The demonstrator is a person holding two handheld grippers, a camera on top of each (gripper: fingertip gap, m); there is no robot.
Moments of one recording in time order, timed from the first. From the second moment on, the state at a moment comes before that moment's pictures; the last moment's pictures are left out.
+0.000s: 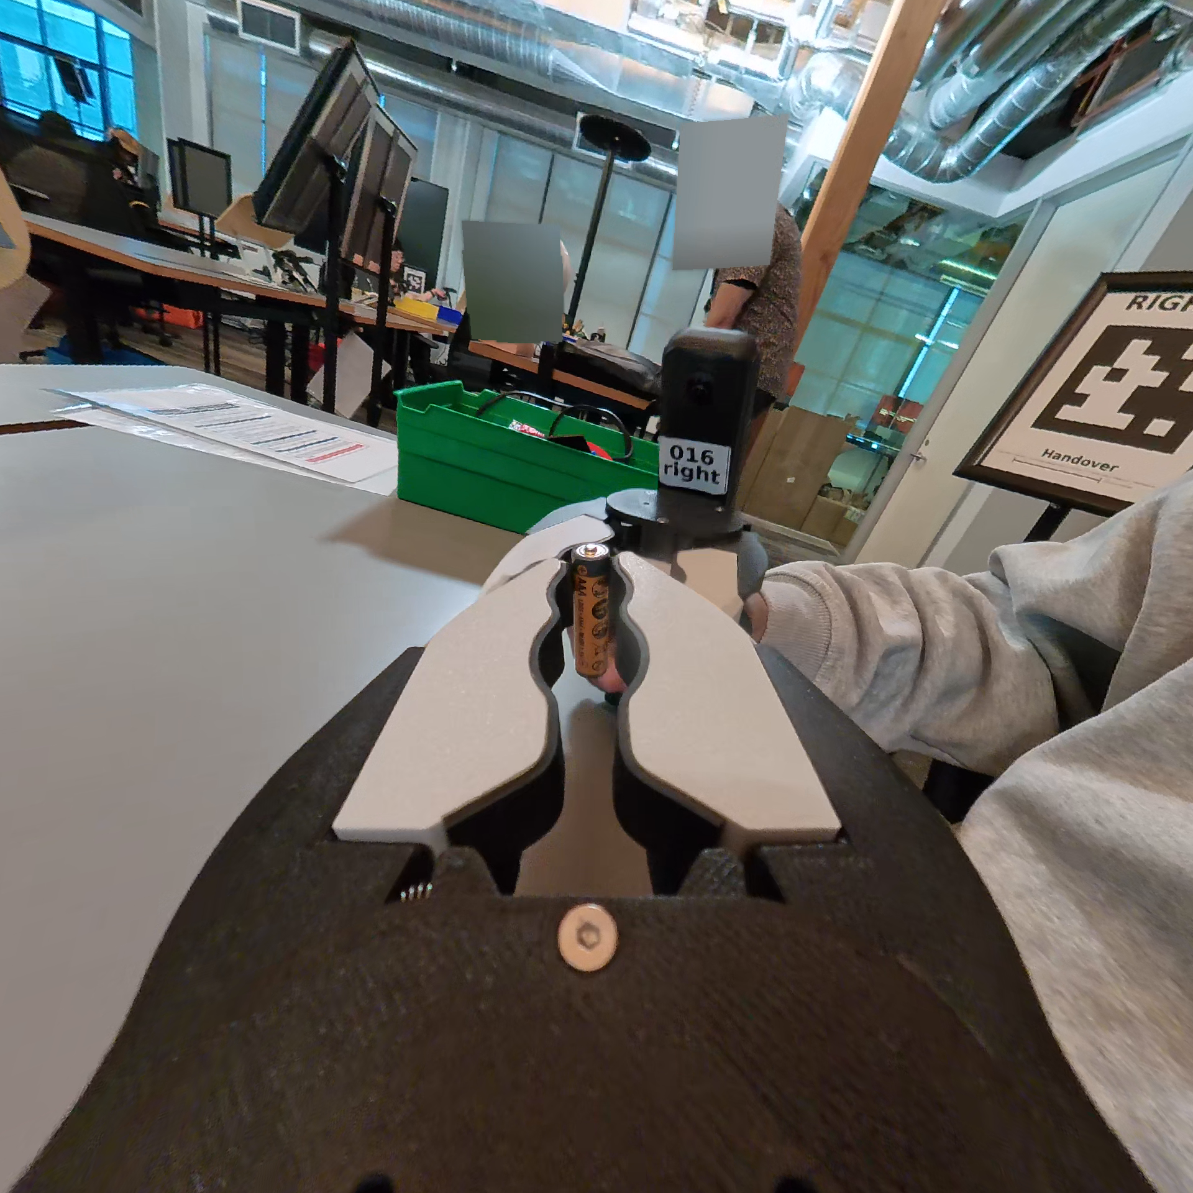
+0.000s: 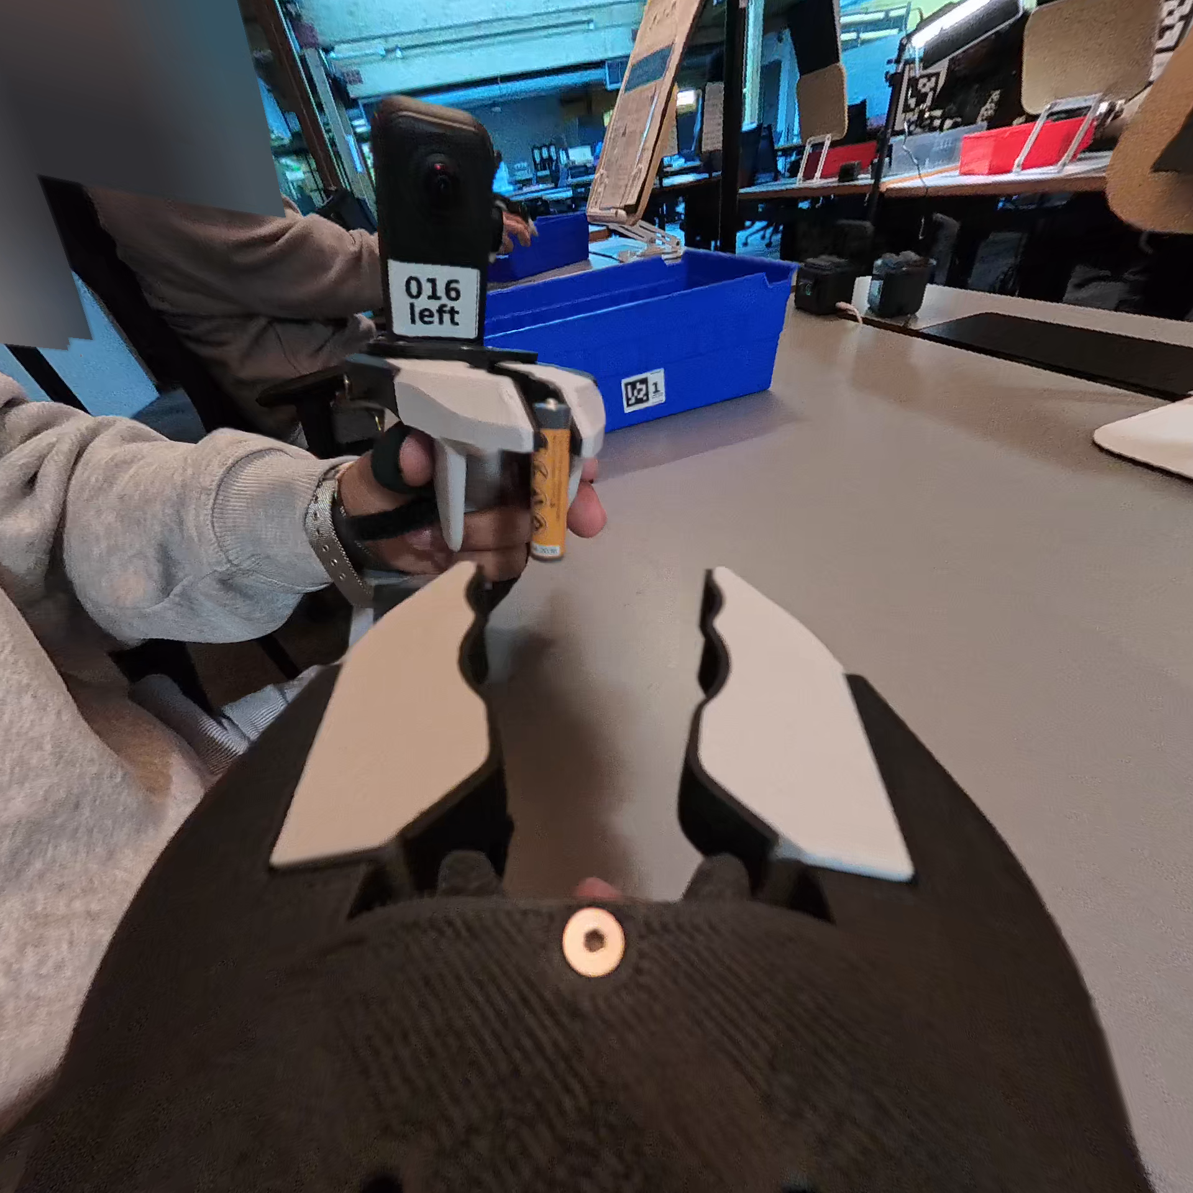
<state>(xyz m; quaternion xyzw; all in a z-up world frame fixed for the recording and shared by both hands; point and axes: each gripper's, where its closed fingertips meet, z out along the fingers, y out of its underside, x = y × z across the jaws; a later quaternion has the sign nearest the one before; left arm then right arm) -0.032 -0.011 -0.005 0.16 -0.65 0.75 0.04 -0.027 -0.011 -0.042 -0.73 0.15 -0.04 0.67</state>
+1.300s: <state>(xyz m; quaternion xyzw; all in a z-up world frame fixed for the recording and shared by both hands) -0.038 -0.020 -0.001 0.16 -0.63 0.76 0.06 -0.036 -0.015 -0.016 -0.70 0.11 -0.04 0.70</state>
